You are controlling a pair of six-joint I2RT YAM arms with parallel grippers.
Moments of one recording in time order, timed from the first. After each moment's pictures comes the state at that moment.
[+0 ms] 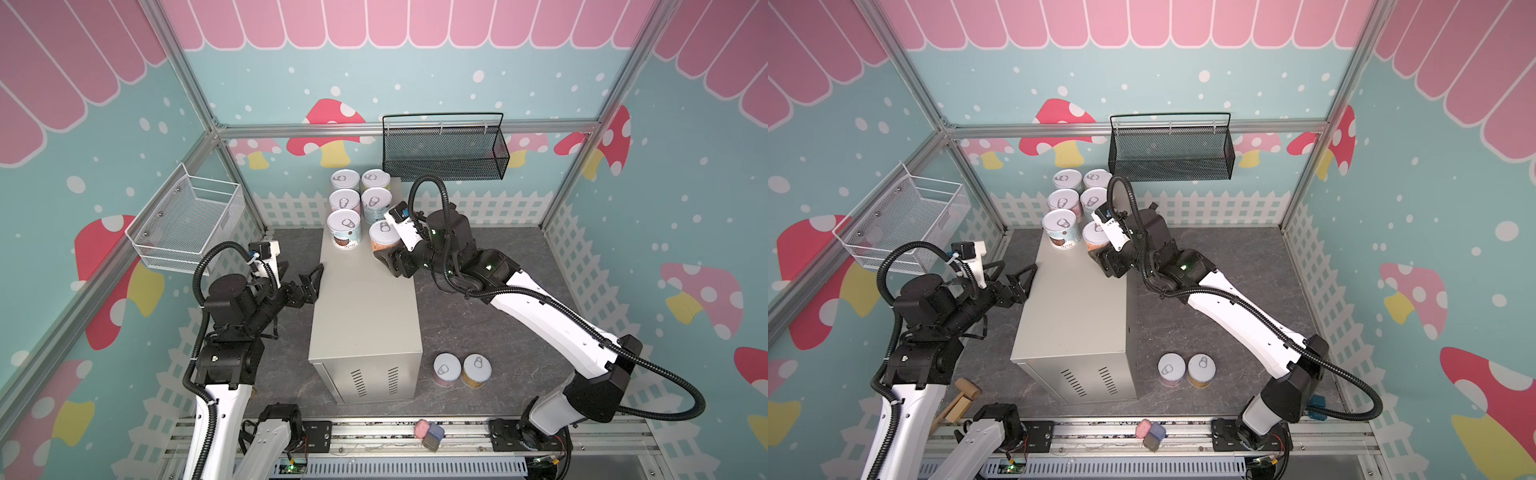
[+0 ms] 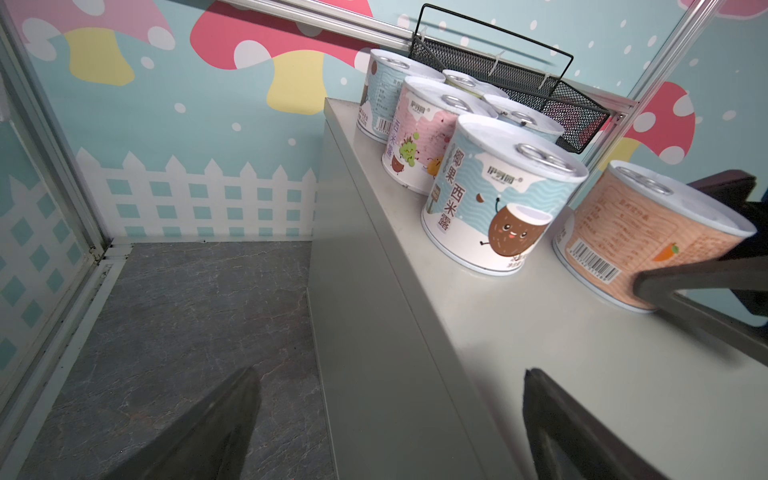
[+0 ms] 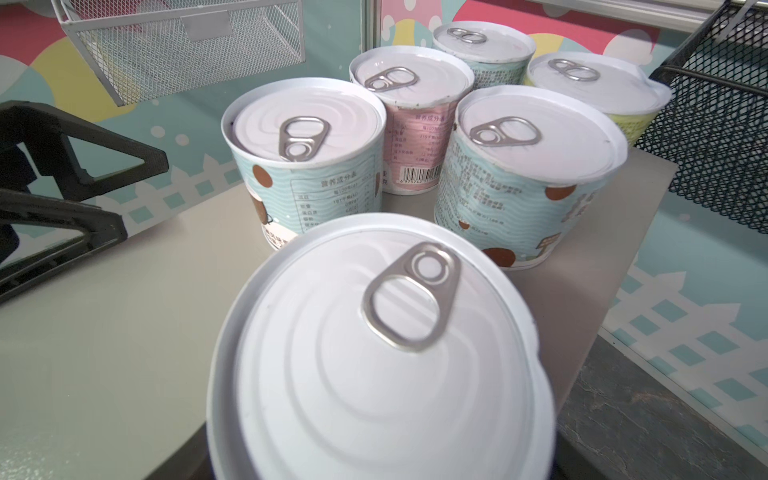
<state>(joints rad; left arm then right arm) 0.04 0.74 0.98 -0.44 0.39 -0.18 0.82 1.57 1.72 -0.50 -0.03 -0.06</state>
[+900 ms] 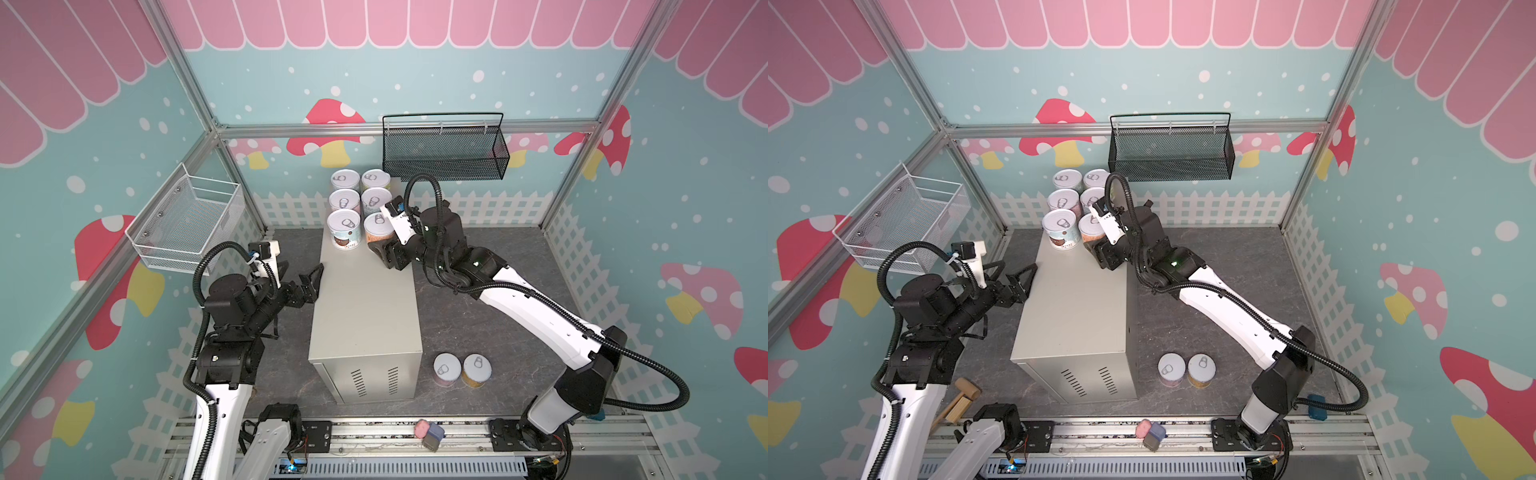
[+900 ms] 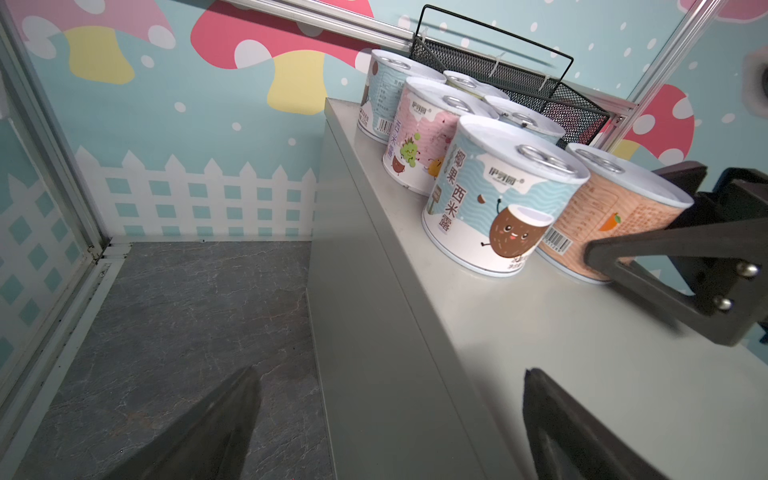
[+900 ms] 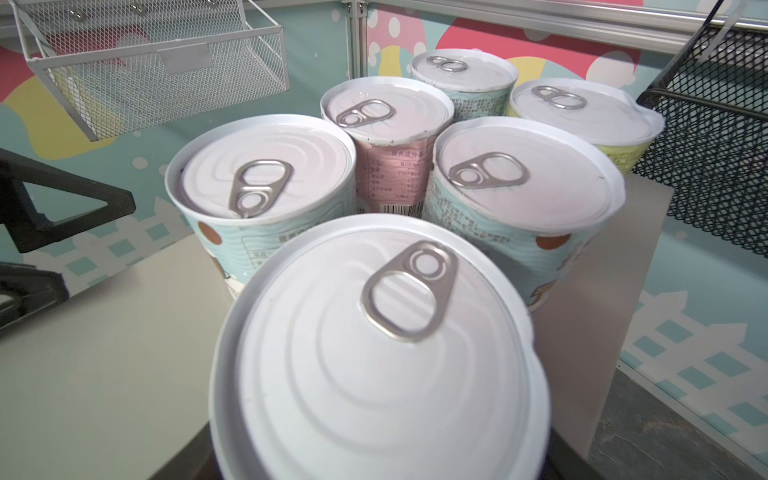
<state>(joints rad) 0.04 0.74 0.98 -0.44 0.39 -0.18 0.81 1.64 1.73 -0.39 -0.02 -0.04</state>
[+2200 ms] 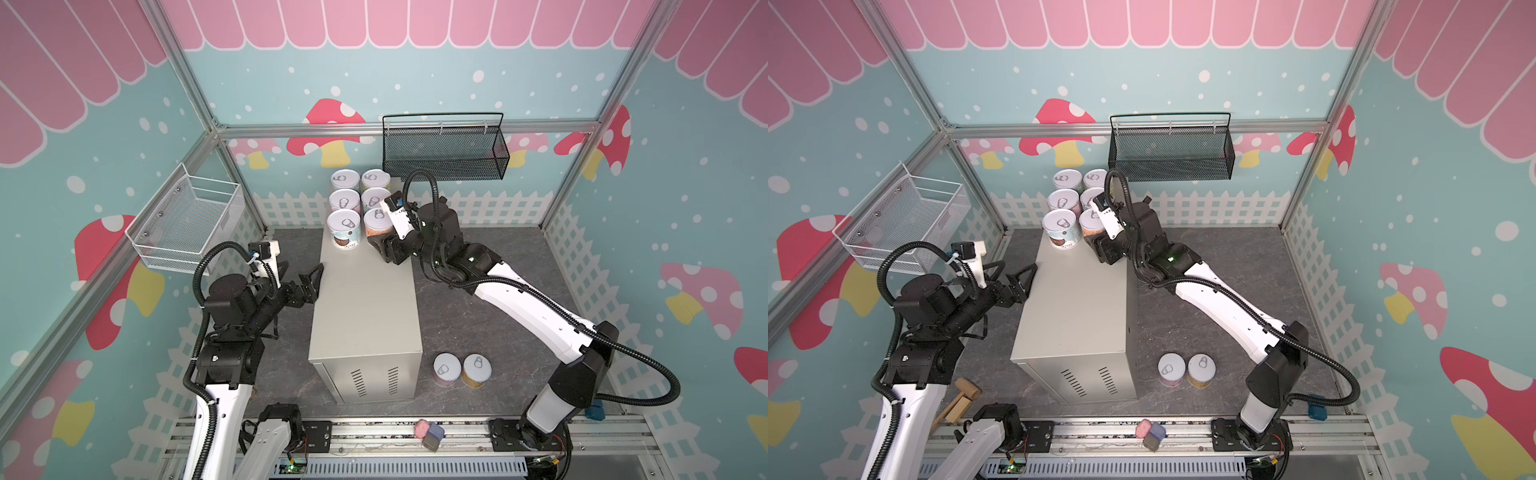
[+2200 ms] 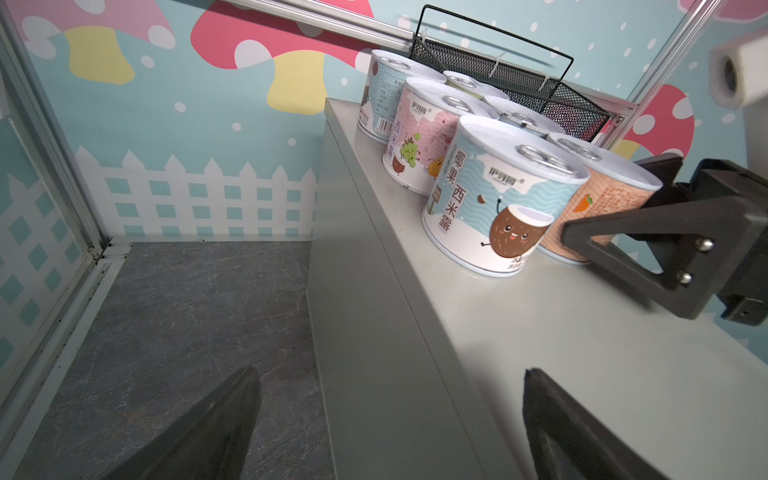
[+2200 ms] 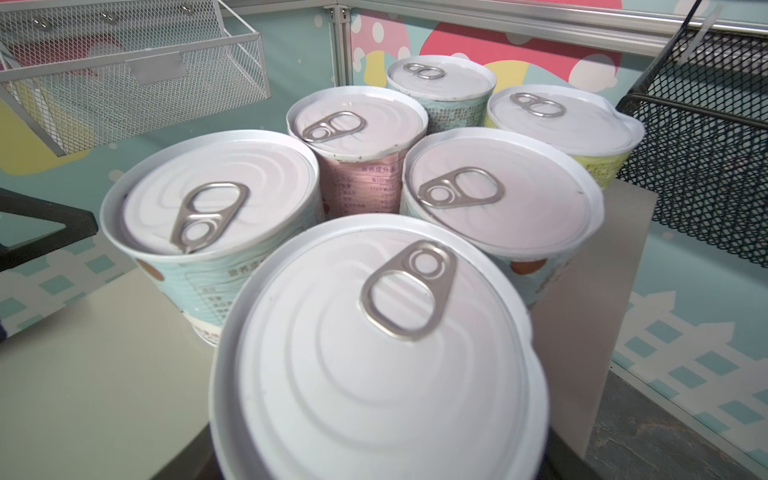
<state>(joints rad) 0.04 0.74 0.98 -0.43 0.39 -0.18 0.79 1.68 1.77 -0.38 -0.01 -0.03</state>
